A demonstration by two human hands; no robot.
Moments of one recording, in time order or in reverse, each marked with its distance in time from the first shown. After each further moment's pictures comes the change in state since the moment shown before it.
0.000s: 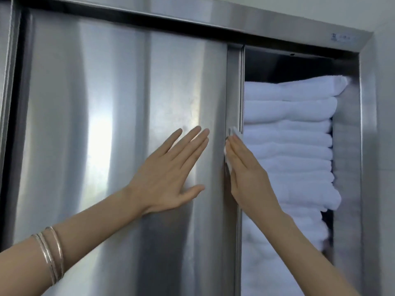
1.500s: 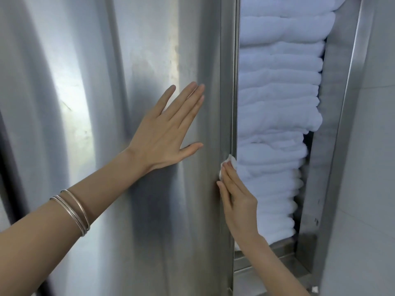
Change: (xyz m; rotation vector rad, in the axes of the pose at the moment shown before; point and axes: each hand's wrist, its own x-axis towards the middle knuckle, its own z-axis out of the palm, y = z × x) left_hand -0.038 0.028 0.013 0.037 0.004 0.037; right_hand -0.182 -0.065 0.036 0.290 0.089 0.456
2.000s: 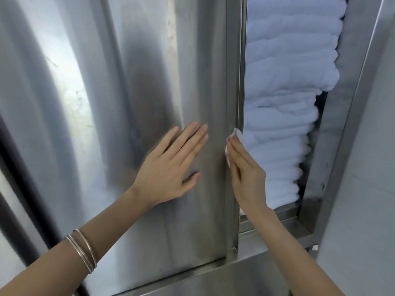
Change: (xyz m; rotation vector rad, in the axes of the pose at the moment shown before) left_hand -0.103 0.082 0.014 -0.144 -0.070 0.028; right_hand -0.019 0.009 -0.003 -0.040 -0.040 0.007
